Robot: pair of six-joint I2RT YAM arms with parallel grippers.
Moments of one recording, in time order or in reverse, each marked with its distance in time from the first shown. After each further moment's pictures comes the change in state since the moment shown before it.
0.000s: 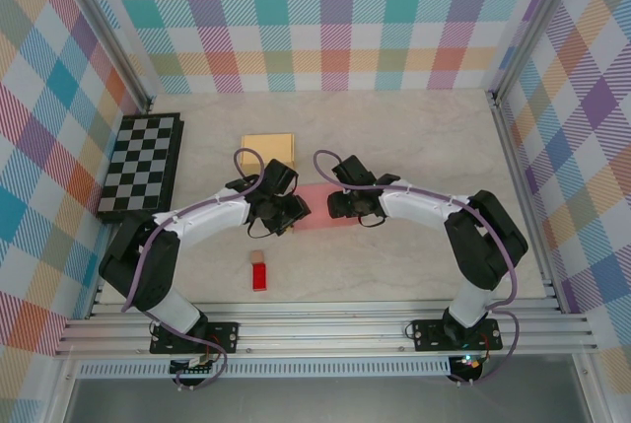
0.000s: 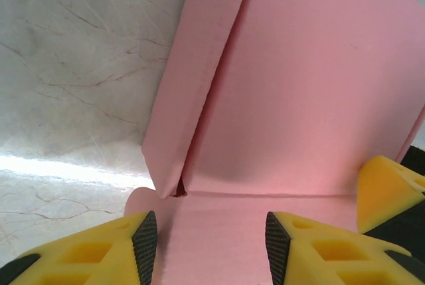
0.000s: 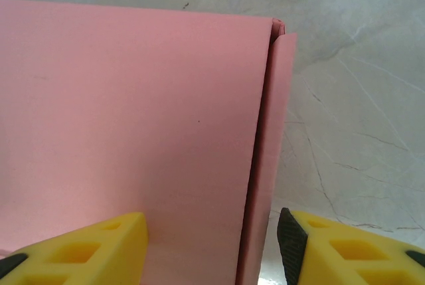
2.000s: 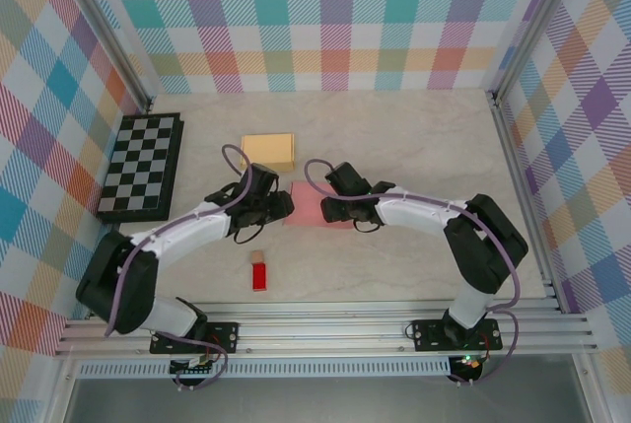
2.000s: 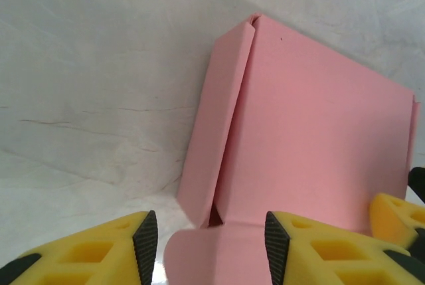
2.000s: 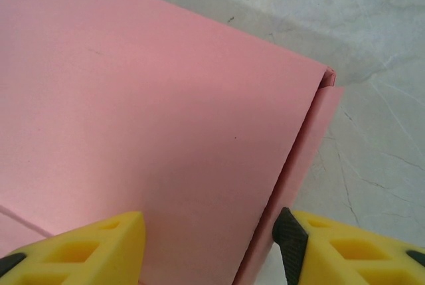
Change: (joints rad) left arm 0.074 -0.123 -0.147 0.192 -0.137 0.332; right arm 0.050 -0.019 -0.034 0.070 0.052 -0.061
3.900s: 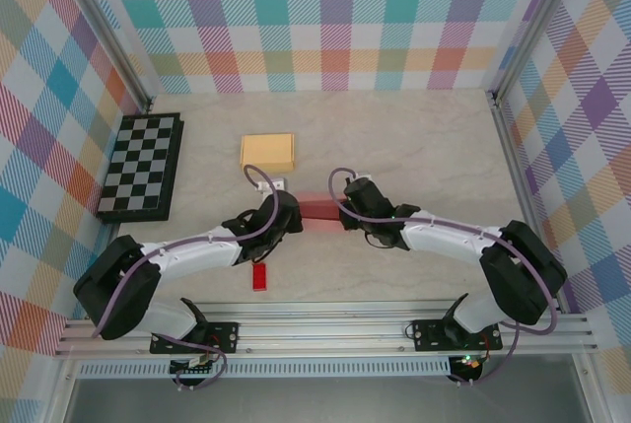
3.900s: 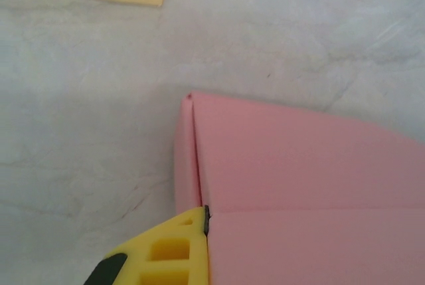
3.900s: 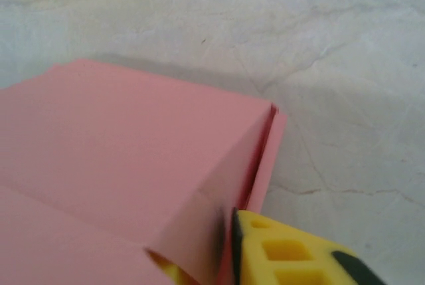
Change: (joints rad) left arm -0.241 -0.070 -0.178 0.288 -0.369 0.054; right arm 0.025 -0.245 -0.266 0.204 0.070 0.146
